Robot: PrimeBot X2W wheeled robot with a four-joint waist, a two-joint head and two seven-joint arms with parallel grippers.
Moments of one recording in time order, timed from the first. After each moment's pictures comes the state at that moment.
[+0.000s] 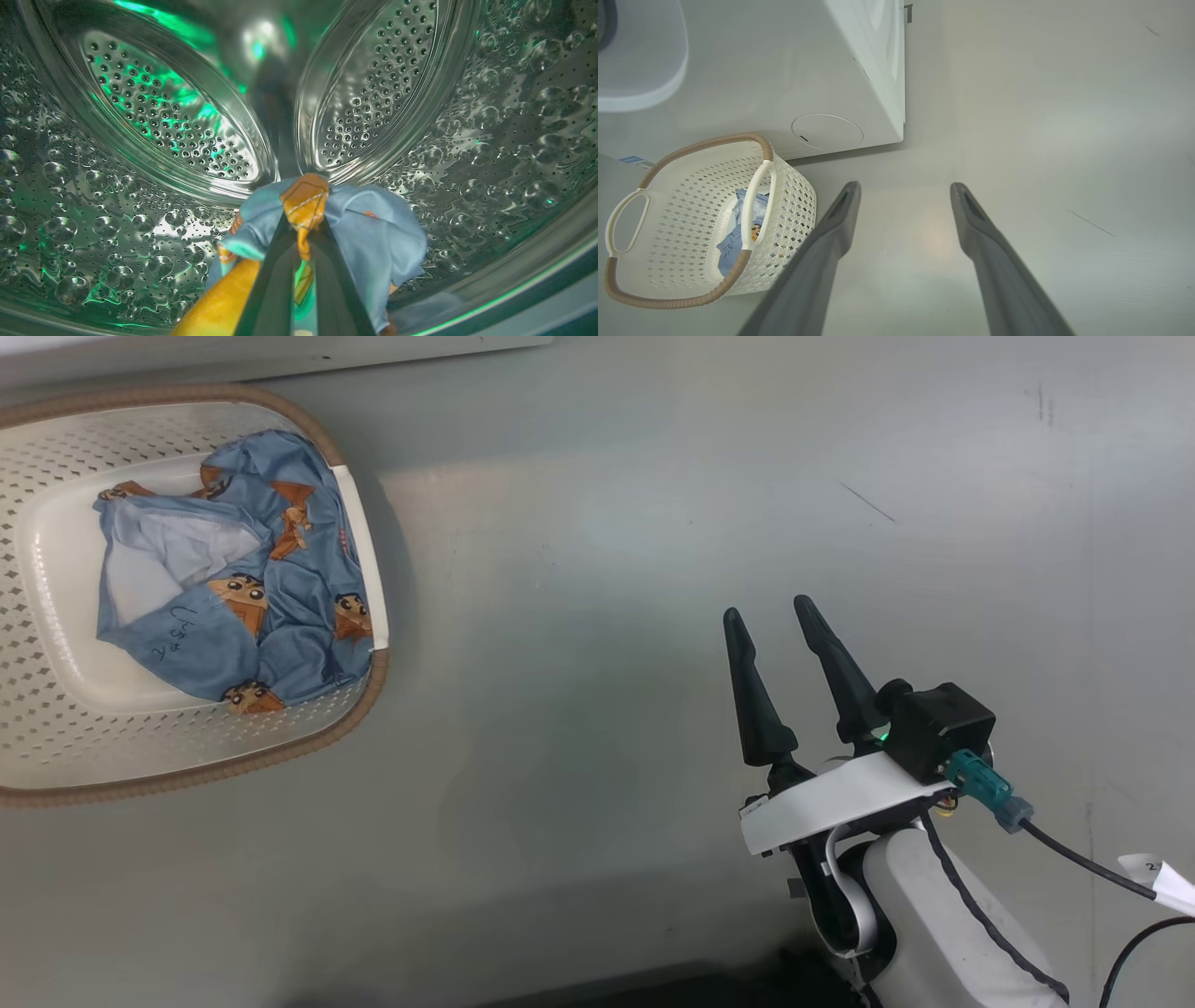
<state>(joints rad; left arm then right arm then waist) -1.30 0.44 -0.23 0.49 -0.55 -0.12 0.09 -0.28 -0.06 0.49 0.12 0.45 -0.10 -0.26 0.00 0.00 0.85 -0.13</state>
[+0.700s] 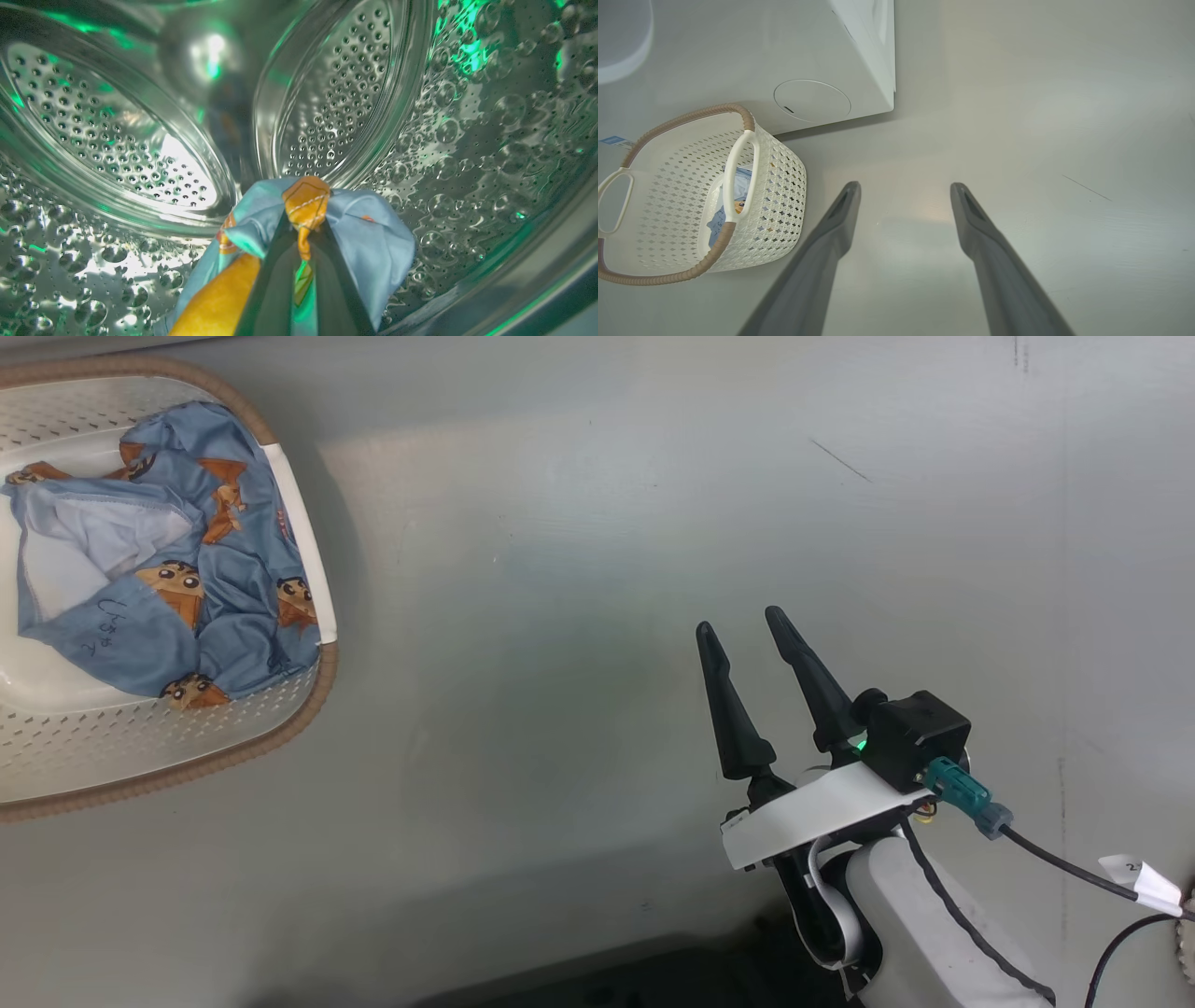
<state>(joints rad) -1.41 0.51 -0.36 0.46 -0.64 -0.12 -0.01 -0.28 -0.06 0.54 0.12 0.47 -0.10 -0.26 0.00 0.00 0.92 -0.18</state>
